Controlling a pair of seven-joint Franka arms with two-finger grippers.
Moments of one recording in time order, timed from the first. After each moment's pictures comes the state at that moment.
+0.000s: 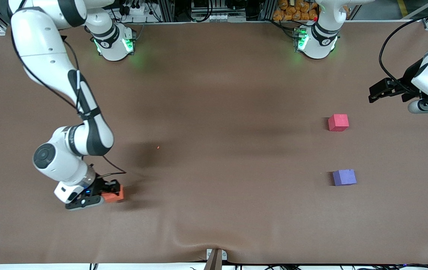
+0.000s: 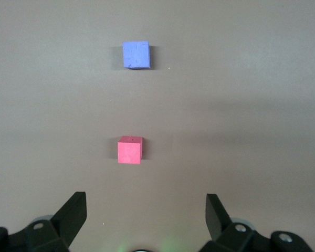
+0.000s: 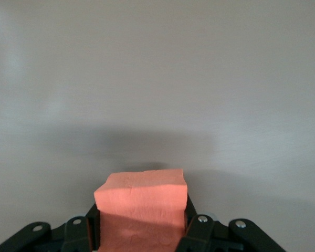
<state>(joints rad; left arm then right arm) 0.03 0.02 -0.13 -1.59 -0.01 1.54 -0.12 0.20 0.72 -0.03 -1.52 0.28 2.44 -0.12</state>
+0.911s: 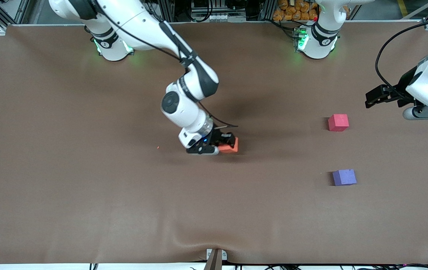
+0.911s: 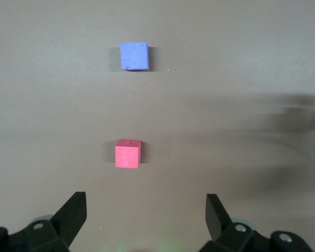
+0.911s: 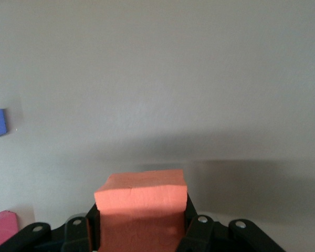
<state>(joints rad) 0.03 0.03 -0.13 -1.61 -0.01 1.57 -0.12 0.79 0.74 -0.03 -1.54 0.66 2.65 0.43</state>
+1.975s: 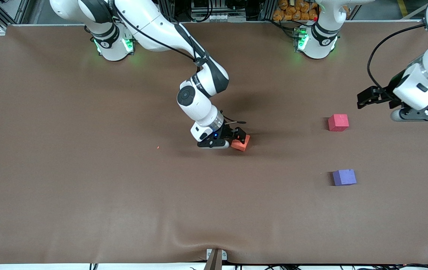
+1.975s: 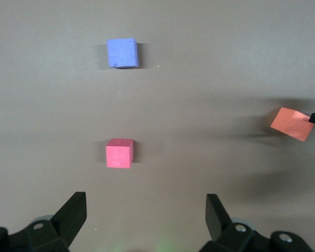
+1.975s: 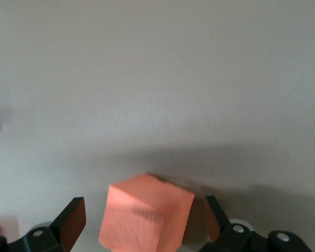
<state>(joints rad) 0.02 0.05 -0.17 -1.62 -0.01 1.59 -0.16 0.85 0.80 -0.06 -1.52 0.66 2.77 0.44</state>
